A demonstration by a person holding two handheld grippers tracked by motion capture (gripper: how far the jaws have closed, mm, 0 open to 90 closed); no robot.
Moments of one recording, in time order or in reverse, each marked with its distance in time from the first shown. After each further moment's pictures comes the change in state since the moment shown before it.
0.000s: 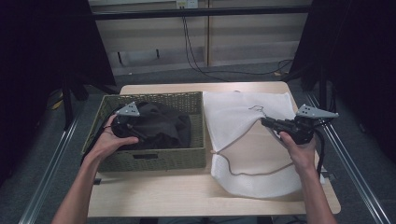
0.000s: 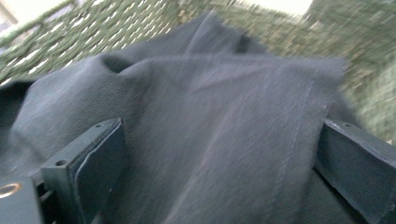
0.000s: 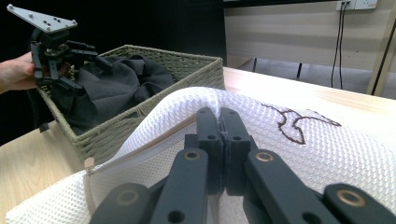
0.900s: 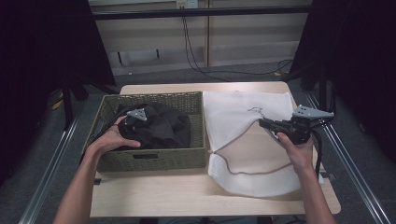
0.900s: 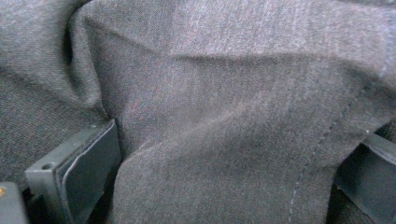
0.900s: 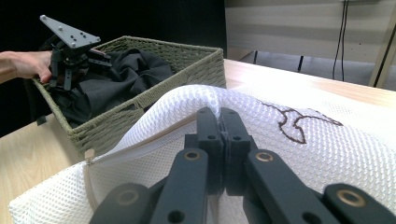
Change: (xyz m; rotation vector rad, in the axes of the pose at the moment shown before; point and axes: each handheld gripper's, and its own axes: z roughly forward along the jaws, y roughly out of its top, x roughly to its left) left arm 0.020 -0.017 0.035 0.188 -0.176 0.008; right arm -0.001 -0.003 0.007 0.031 0.000 -0.001
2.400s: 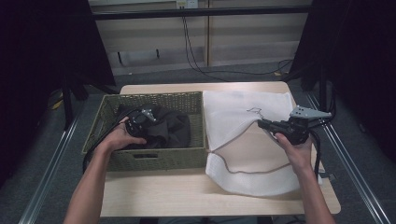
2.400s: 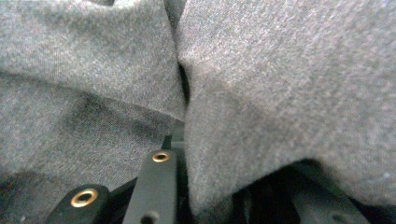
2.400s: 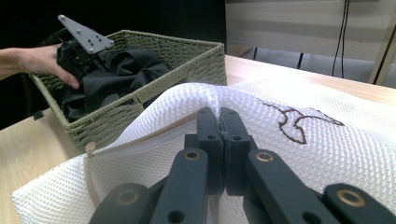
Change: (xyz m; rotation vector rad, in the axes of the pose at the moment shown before) left arm 0.002 0.019 0.014 0.262 0.087 -0.033; right arm 0.001 -0.002 0.004 0.016 -0.002 -0.008
